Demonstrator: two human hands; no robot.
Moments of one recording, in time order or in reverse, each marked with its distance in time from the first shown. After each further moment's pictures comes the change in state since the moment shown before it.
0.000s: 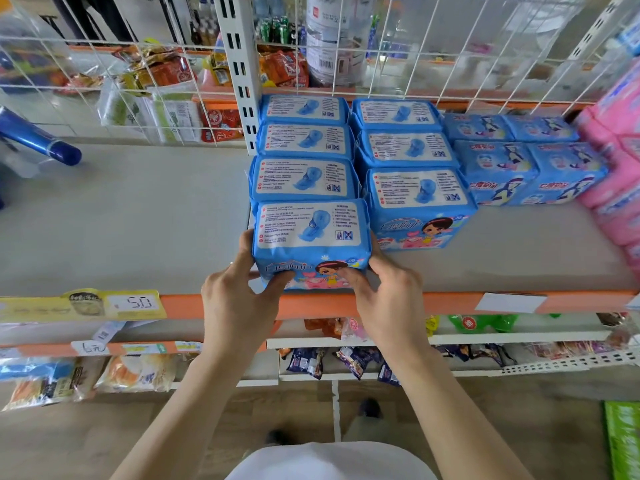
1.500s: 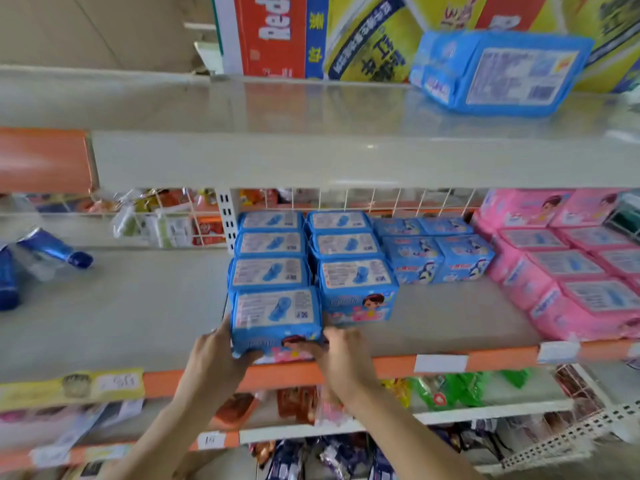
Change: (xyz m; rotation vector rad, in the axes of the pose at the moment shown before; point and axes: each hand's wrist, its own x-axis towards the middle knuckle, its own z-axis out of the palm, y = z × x) left_hand 0.014 0.017 -0.012 0.197 -0.234 -0.048; right_hand 0.004 0.001 -0.027 0.018 -0.171 0.052
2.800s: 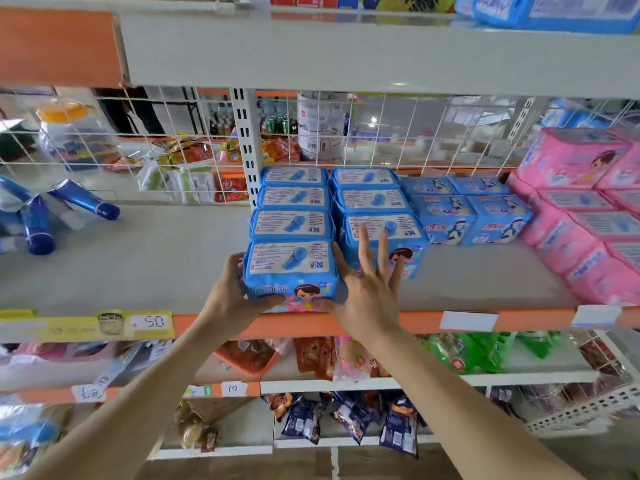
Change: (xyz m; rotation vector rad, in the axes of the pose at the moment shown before) left_hand 0.016 -0.035 0.008 -0.436 -0.067 0.011; right_hand 0.015 0.017 0.017 -0.562 0.113 -0.151
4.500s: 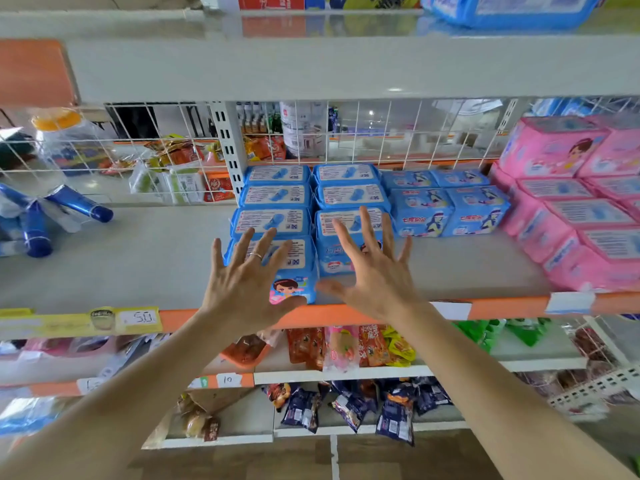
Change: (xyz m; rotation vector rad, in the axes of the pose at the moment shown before) left_hand -0.017 0.070 0.025 1.166 -0.033 0.397; right_hand 0.008 0.042 -0.061 -0.030 -0.241 -0.032
